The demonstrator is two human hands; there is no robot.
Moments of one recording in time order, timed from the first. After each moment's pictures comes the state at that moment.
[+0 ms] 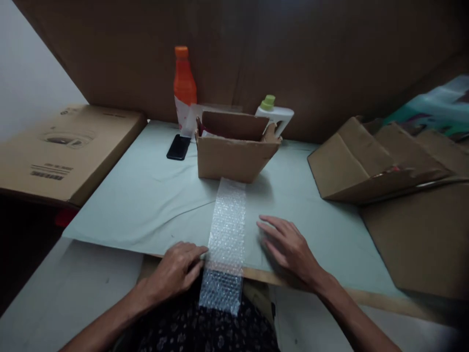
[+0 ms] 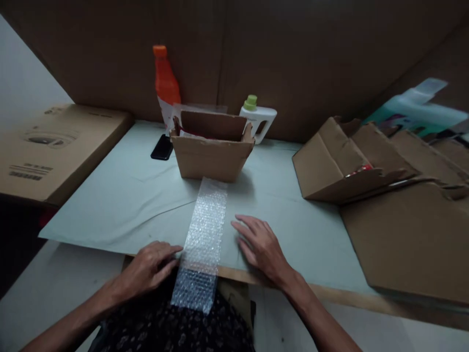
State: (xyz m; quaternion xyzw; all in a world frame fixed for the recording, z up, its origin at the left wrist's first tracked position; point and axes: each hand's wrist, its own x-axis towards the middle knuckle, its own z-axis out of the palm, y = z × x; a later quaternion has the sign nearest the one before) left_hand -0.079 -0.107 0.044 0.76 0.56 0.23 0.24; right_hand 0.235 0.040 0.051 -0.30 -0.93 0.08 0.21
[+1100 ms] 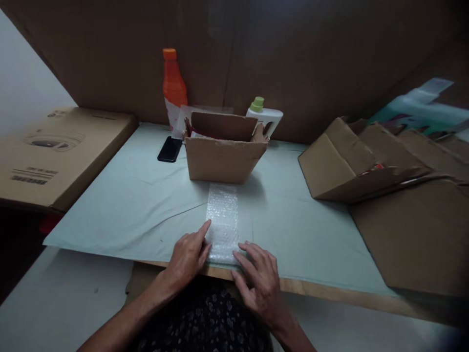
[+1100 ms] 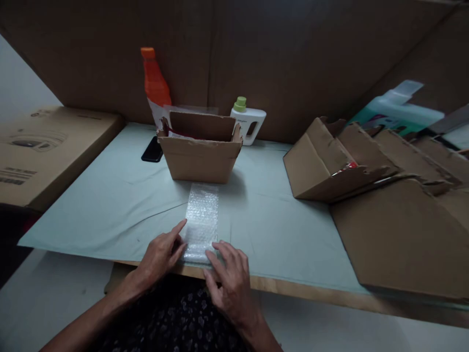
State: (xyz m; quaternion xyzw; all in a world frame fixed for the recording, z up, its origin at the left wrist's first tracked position) left_hand -0.032 -0.064 0.015 0.71 0.62 0.29 0.15; right_hand 0.197 -0.045 0.028 -0.37 -0.88 0.08 0.30
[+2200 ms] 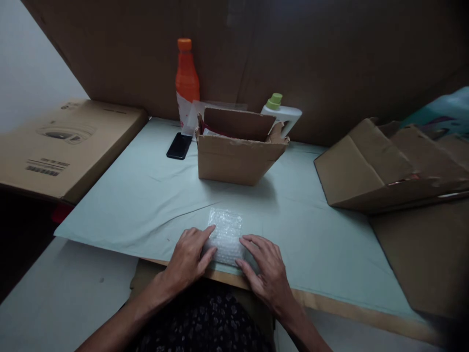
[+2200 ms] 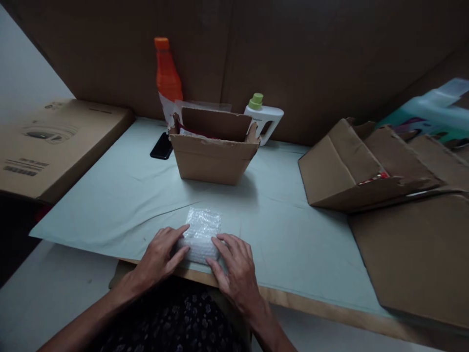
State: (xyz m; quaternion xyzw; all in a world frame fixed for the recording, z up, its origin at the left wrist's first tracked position) left_hand -0.046 -0.069 0.029 0.70 0.62 0.32 0.15; right_hand 0.182 -0.014 0.041 -0.33 -0.88 0.13 0.30
